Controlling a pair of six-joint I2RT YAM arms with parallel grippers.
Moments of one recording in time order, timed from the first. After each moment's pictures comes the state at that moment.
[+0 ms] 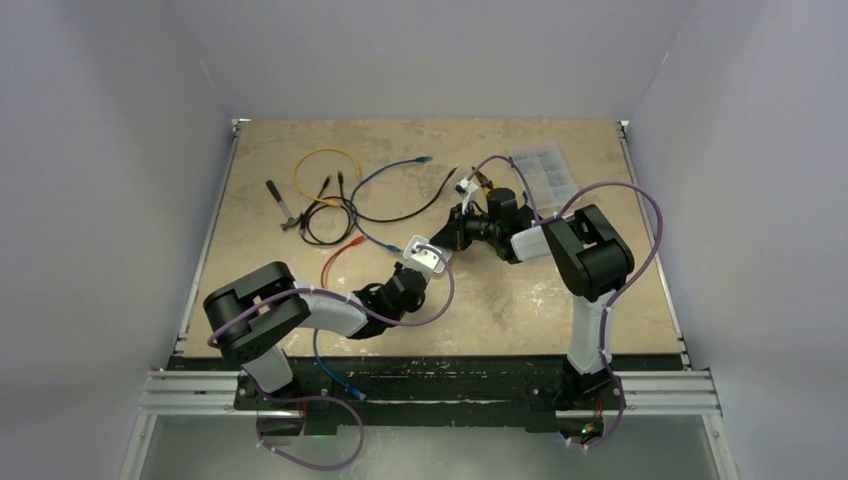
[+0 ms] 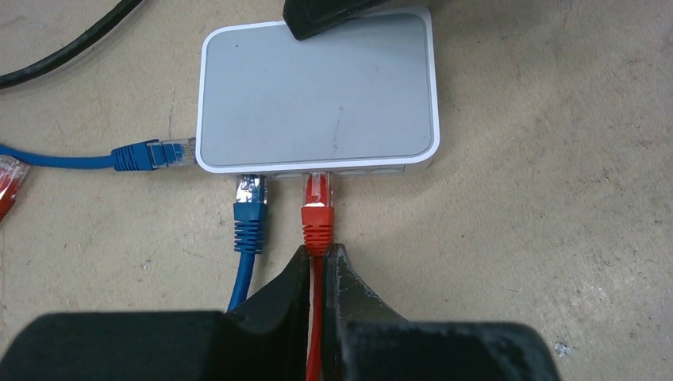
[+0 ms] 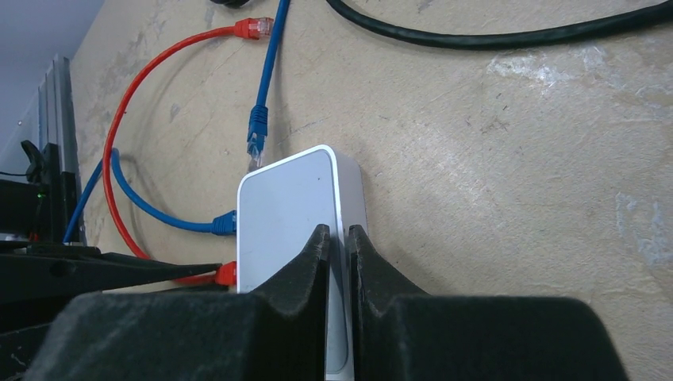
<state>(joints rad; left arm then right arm) -1.01 1.65 0.57 0.47 -0.55 -0.18 0.41 2.01 0.89 0.64 -0.77 0.30</state>
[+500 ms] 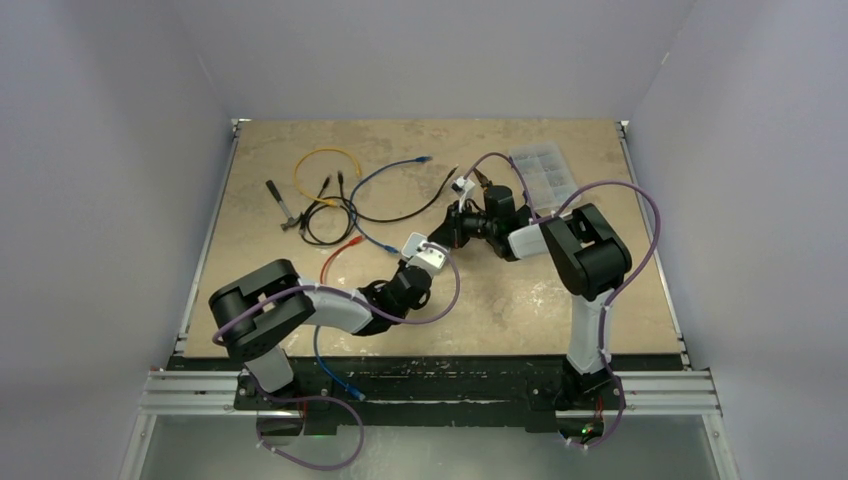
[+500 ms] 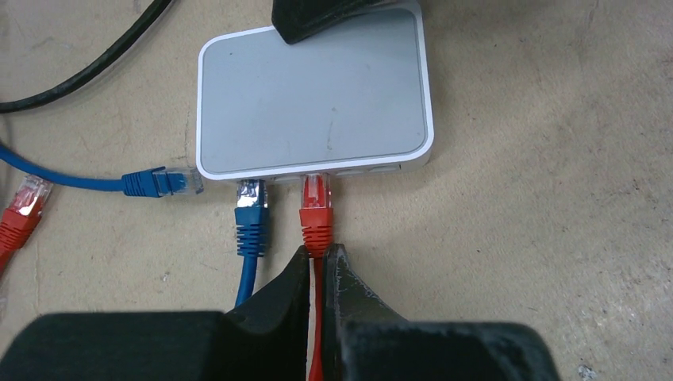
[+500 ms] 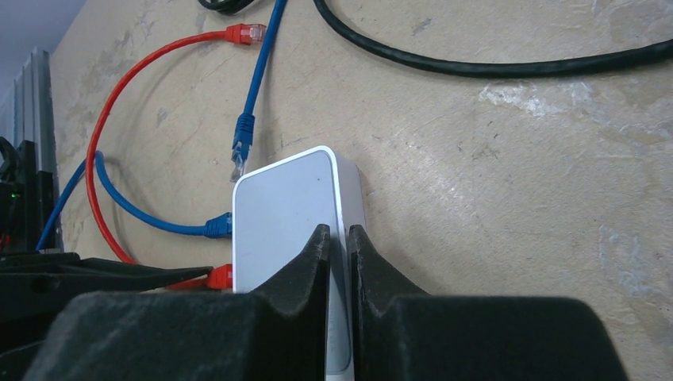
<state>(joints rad) -1.01 1.67 0.61 0.45 -0.58 -0.12 0.43 2.02 0.93 0.62 -0.76 0.25</state>
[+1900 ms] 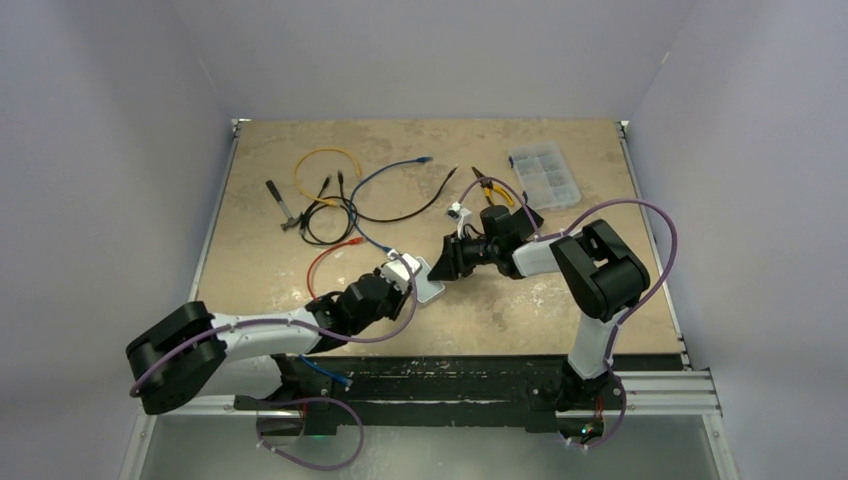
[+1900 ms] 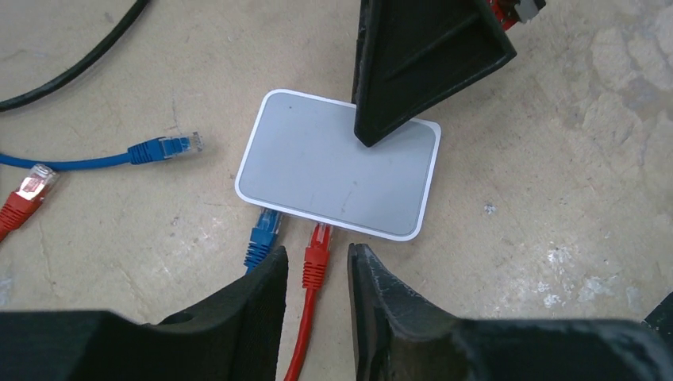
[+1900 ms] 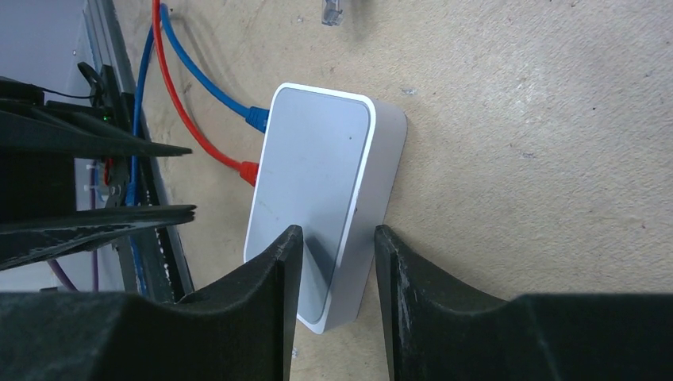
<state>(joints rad) -0.98 1.24 0.37 0.36 -0.30 -0.10 0.49 1.85 0.76 0.42 -0.78 0.33</state>
